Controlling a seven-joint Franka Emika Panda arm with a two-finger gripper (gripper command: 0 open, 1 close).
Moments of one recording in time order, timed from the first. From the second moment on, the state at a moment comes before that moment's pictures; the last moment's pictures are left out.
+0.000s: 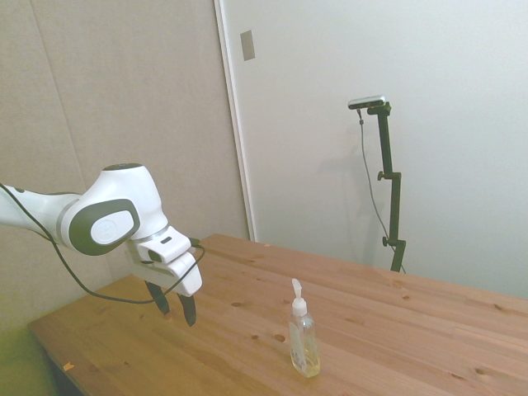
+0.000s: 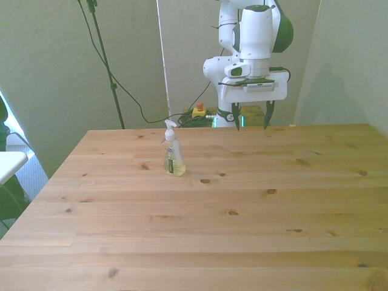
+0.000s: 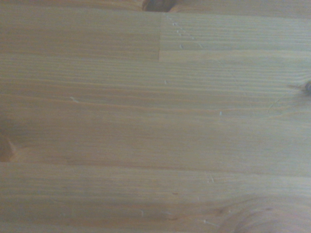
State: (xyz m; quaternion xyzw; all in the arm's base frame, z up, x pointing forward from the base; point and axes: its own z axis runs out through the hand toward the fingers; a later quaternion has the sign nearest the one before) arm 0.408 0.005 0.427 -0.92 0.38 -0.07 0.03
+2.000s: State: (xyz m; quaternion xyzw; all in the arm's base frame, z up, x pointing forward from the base) arm 0.415 -0.202 0.425 -0.85 0.53 -0.09 -0.03
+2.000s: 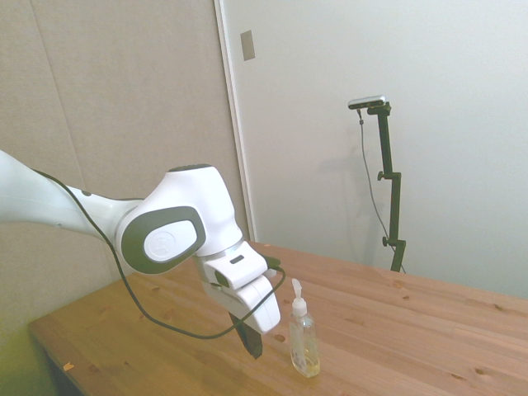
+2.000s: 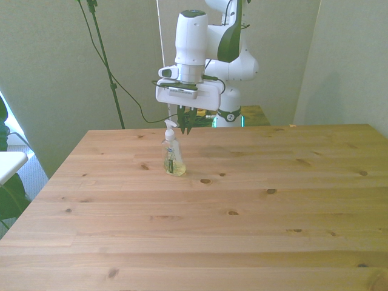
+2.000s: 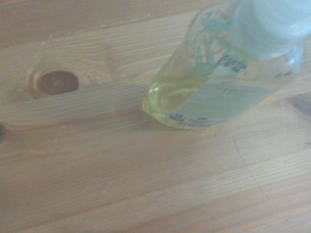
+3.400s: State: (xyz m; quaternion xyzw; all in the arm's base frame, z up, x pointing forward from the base) arm 0.542 -0.276 0.431 -0.80 0.59 -0.12 -0.01
